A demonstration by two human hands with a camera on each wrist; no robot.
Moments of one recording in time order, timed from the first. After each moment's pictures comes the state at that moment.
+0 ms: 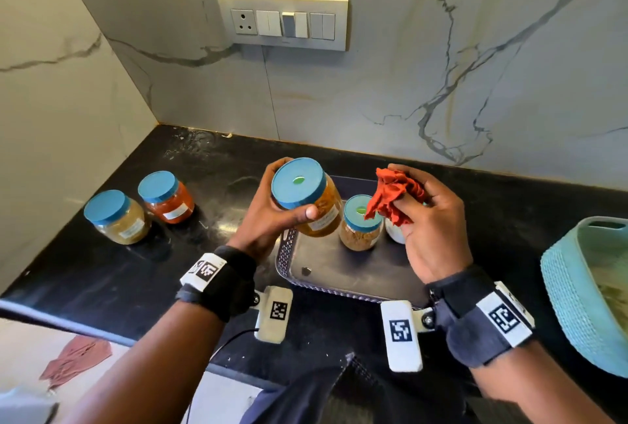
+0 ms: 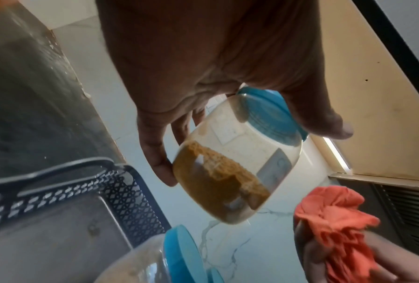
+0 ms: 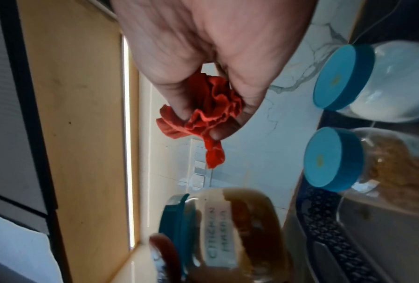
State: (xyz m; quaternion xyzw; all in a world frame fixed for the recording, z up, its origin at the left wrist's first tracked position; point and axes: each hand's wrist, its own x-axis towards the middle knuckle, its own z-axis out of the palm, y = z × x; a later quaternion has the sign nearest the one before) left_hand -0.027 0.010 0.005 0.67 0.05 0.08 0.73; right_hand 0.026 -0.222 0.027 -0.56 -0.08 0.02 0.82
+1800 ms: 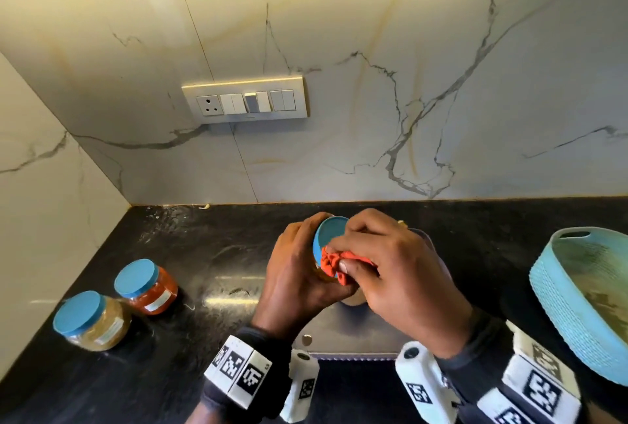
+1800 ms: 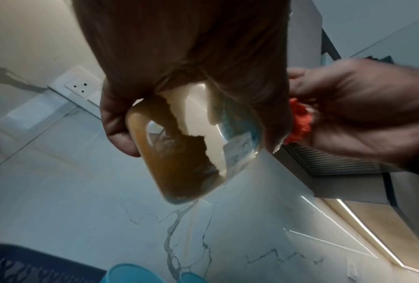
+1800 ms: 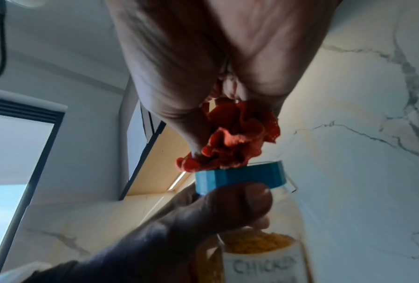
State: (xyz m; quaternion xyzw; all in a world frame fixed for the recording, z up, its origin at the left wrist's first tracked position) left_hand -0.010 -0.033 0.034 0.87 -0.13 0.24 0.41; right_hand -0.002 -0.212 0.098 -0.85 -0.36 -0.16 0.34
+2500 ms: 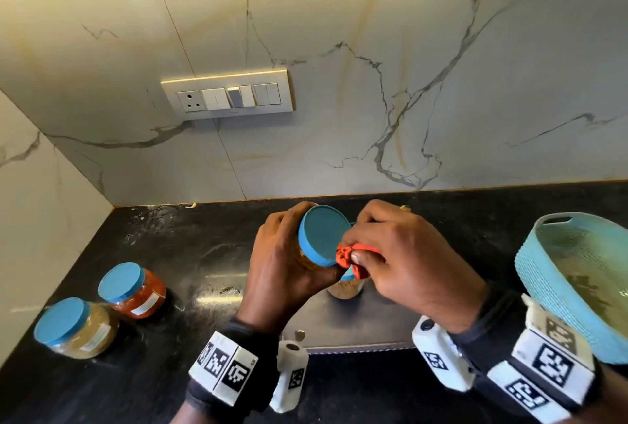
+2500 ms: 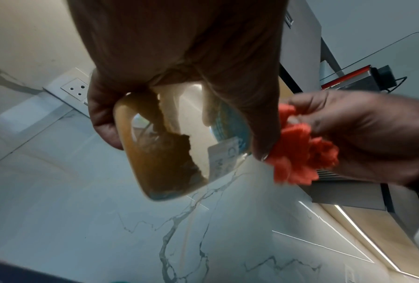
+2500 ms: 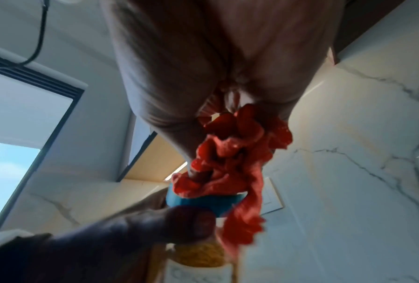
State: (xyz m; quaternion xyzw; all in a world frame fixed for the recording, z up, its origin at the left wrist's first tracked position) left_hand -0.004 -0.027 0.042 0.88 -0.12 0.25 0.38; right_hand 0.012 -0.233 0.102 -0.90 -0.35 -0.09 0.26
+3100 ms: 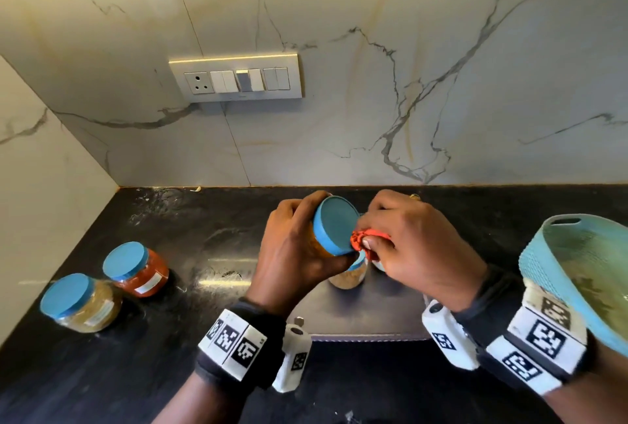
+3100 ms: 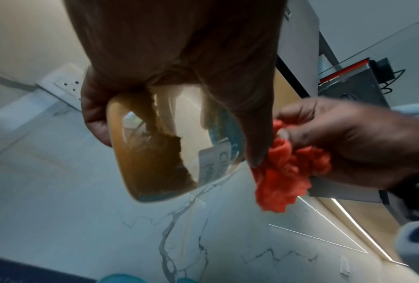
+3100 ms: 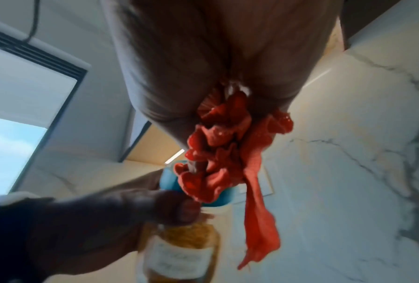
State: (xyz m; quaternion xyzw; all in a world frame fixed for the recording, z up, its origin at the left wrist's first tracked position) left_hand 0.002 -0.034 0.037 0.90 -0.11 0.23 0.35; right_hand 0.027 -0.237 0.092 -0.91 -0.33 -0.09 0.23
